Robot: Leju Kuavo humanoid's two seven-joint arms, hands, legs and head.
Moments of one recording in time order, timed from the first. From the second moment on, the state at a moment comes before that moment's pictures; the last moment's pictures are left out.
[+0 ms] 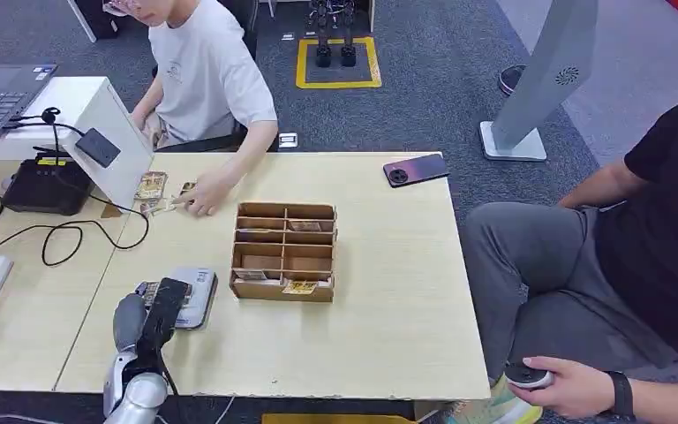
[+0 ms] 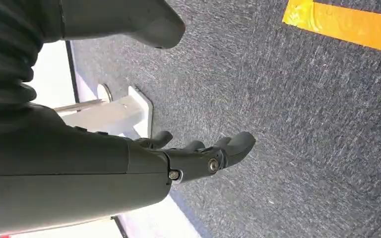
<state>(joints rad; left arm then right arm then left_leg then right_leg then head) -0.13 0.02 -0.03 -1.07 -0.59 0.49 -0.03 -0.02 0.05 -0.38 -0.19 1.07 -0.22 -0.03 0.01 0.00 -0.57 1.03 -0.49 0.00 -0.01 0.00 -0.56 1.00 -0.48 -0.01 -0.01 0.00</state>
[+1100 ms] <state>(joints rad) -0.27 0.00 -0.03 -1.30 -0.28 0.59 -0.40 -0.03 0.06 -0.39 -0.19 1.16 -0.21 -0.06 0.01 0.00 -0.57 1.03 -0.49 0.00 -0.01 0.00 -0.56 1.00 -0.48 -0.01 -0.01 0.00</state>
